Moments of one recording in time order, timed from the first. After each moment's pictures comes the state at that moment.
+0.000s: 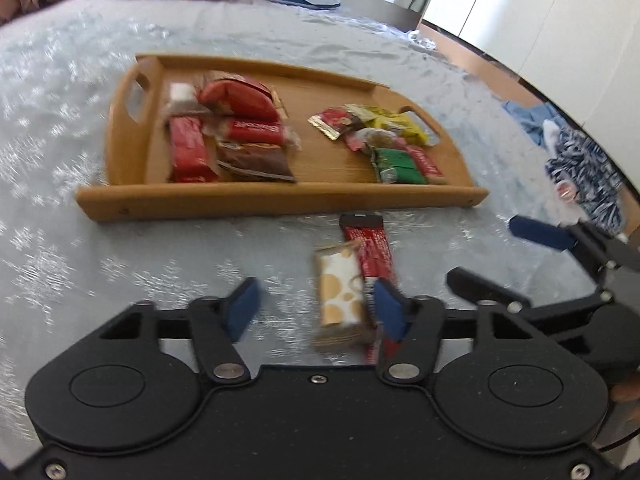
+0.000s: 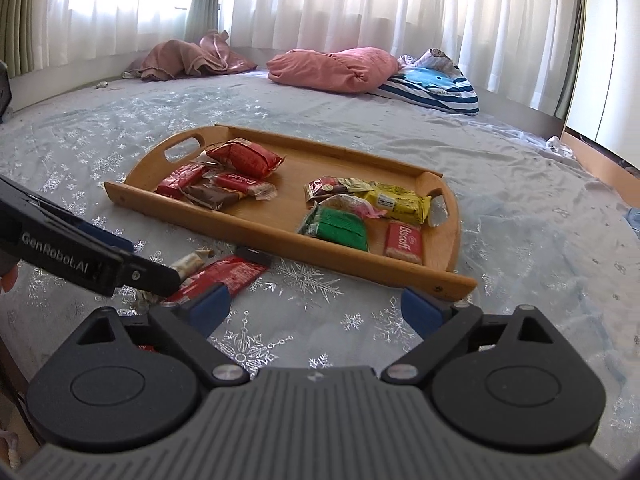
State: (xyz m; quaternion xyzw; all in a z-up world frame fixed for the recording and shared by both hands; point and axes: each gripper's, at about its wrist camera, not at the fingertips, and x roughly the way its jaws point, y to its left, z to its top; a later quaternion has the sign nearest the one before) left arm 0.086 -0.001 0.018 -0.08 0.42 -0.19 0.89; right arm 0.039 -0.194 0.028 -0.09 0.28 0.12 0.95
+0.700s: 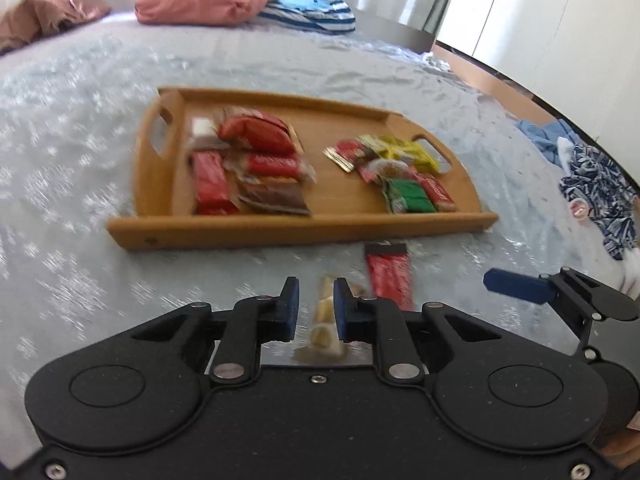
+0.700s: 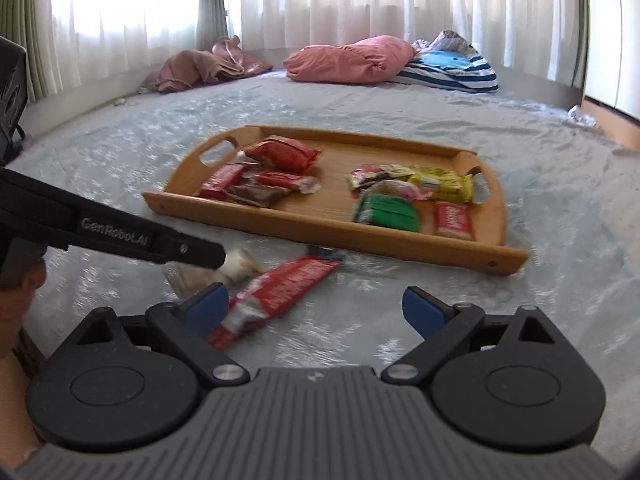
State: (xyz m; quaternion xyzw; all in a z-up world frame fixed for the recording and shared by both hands) left arm 0.077 0.003 0.038 -0.06 0.38 -0.15 0.91; right arm 0.033 -0.176 0.023 -0.03 0.30 0.16 0.94
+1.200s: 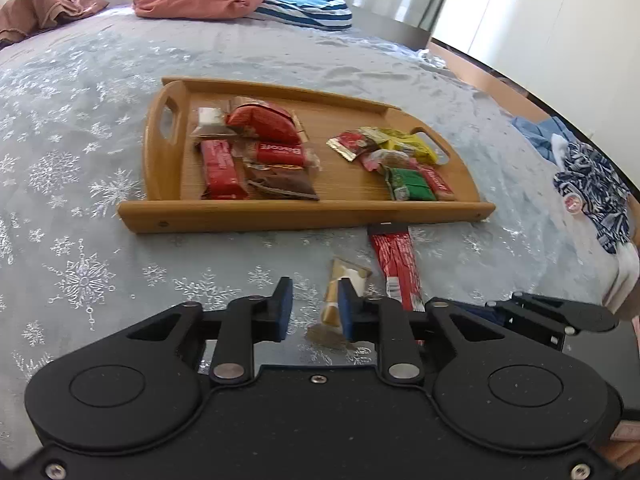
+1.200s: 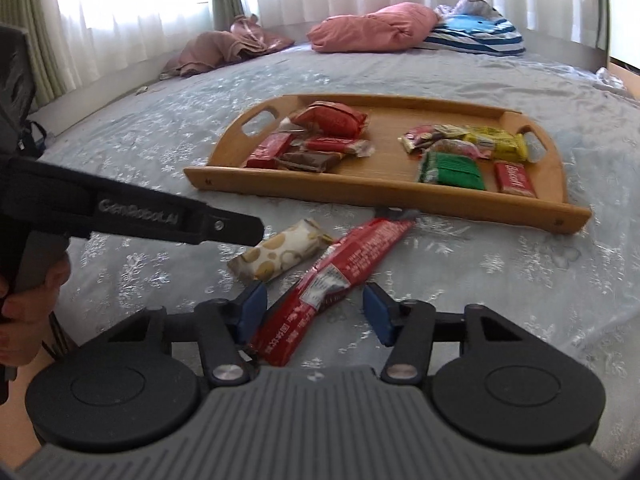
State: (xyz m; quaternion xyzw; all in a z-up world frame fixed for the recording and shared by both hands) left arm 0.068 0.014 0.031 -0.06 0.39 -0.17 0.90; right arm 0.032 -0.150 0.010 0.00 0.34 0.18 0.92
